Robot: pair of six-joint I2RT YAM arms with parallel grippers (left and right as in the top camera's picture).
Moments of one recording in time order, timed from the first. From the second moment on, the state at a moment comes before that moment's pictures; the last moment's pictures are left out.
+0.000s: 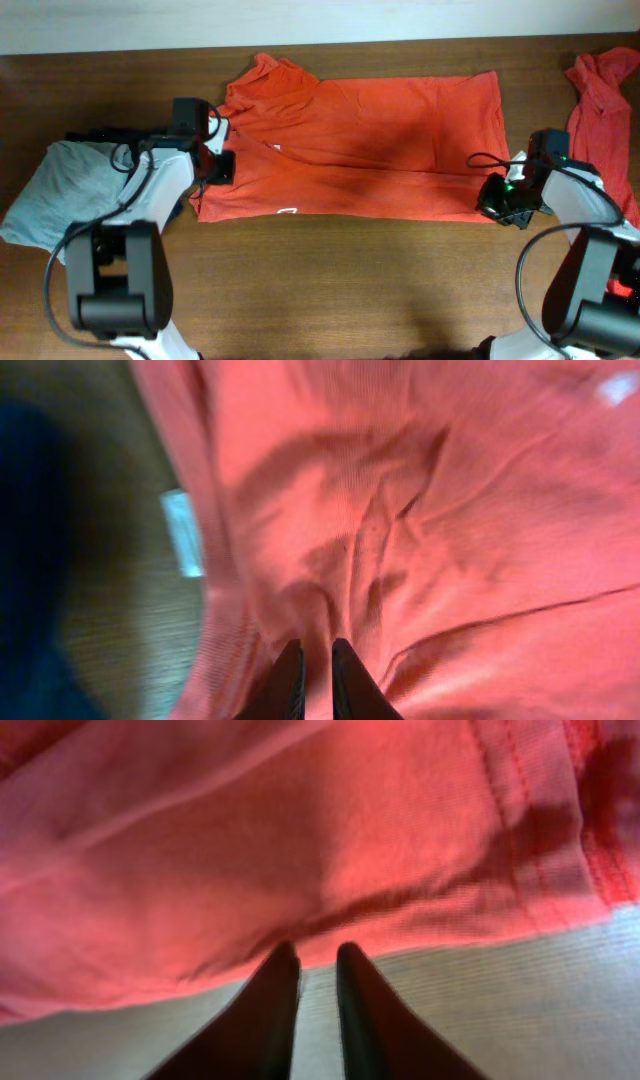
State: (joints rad) left arm -0.05 1.89 1.27 -0.61 0.04 0.07; right arm -0.32 1.75 1.05 -0.76 -0.26 0.26
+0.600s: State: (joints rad) left arm -0.05 1.99 1.26 -0.51 0.03 0.11; right arm -0.31 1.81 1.03 -0.71 -0.17 0.32
